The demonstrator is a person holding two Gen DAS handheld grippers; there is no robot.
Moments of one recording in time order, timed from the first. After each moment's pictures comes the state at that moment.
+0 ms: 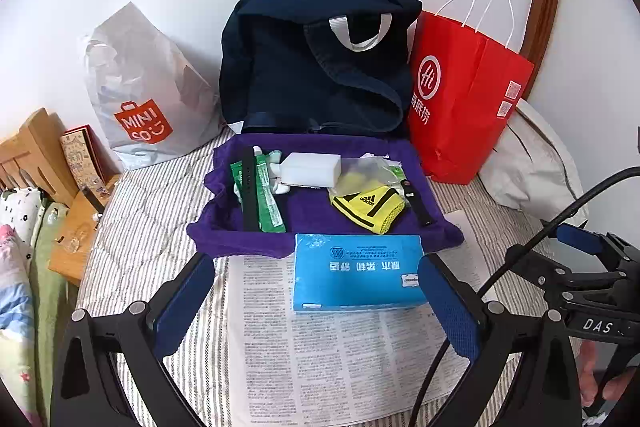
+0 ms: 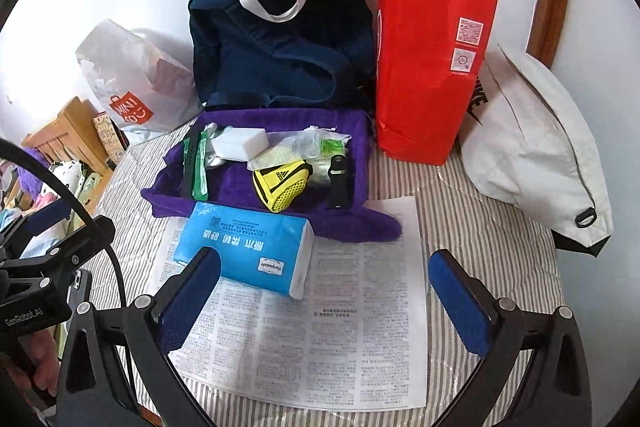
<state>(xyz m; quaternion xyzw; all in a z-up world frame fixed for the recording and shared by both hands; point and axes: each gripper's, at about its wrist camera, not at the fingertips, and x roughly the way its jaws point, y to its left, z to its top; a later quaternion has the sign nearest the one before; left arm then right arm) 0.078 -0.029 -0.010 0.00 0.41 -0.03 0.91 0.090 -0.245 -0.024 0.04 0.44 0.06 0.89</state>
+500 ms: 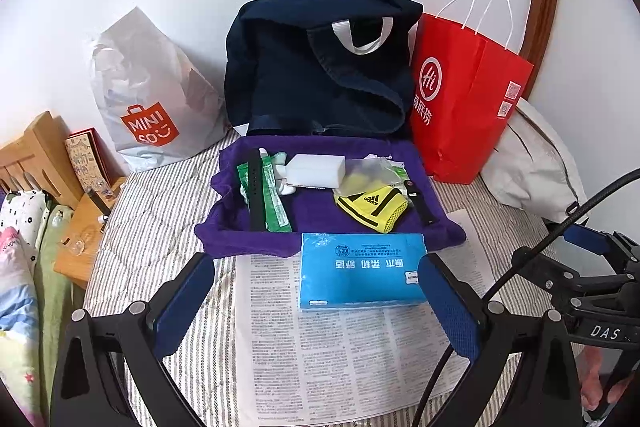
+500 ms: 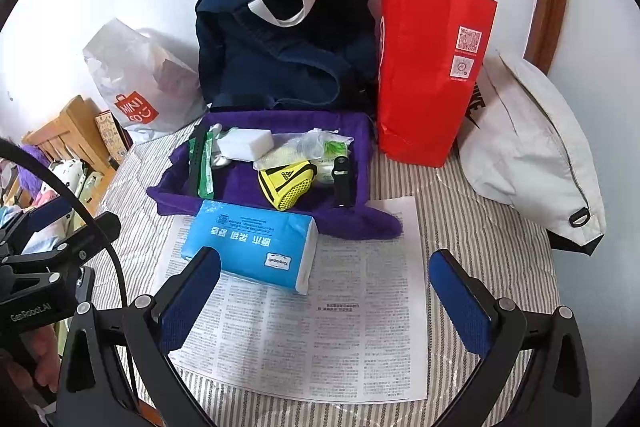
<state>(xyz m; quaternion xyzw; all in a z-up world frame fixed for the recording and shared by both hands) 0.072 -0.027 -0.005 0.01 0.41 -0.03 0.91 0.079 -0.240 -0.016 0.03 0.44 0.06 0.90</state>
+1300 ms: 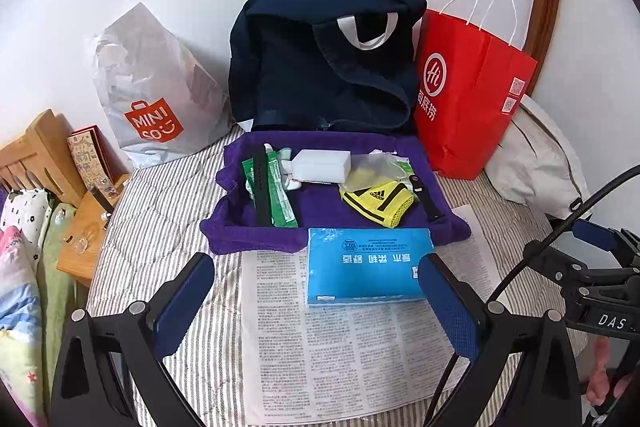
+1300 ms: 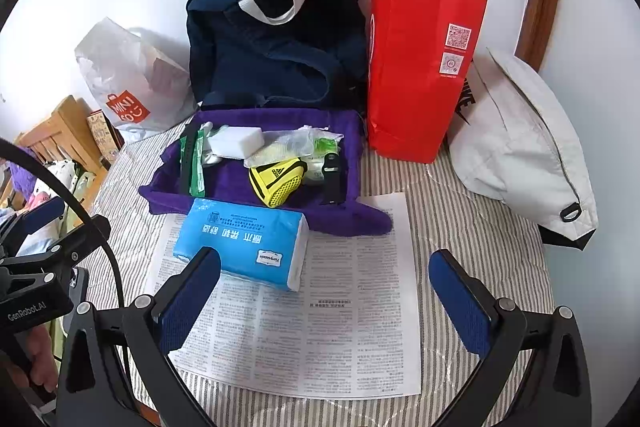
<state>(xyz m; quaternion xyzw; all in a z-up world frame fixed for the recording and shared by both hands) 0.072 -0.020 -0.007 0.01 0.42 -0.03 0.91 0.079 -0.243 -0.016 0.03 0.44 0.05 0.90</state>
